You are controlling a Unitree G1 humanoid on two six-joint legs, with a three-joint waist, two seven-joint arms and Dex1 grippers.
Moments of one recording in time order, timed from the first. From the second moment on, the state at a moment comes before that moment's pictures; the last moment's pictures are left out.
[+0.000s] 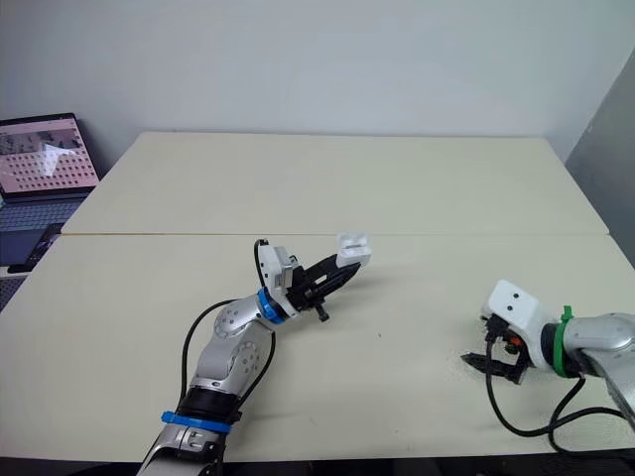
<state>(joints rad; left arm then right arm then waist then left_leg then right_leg) -0.39 0.15 -0.08 0.21 -0.39 -0.10 -0.93 0.00 -0.95 -0.18 -0.65 0.38 1.09 0.80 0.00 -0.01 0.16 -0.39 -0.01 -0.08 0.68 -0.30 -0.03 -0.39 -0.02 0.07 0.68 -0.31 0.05</state>
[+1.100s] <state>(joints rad) -0.38 0.18 -0.07 0.20 -0.39 -0.09 -0.94 0.52 -0.23 -0.13 -0.62 0.18 0.40 0.25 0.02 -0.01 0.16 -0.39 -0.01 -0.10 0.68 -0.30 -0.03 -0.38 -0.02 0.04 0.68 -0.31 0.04</state>
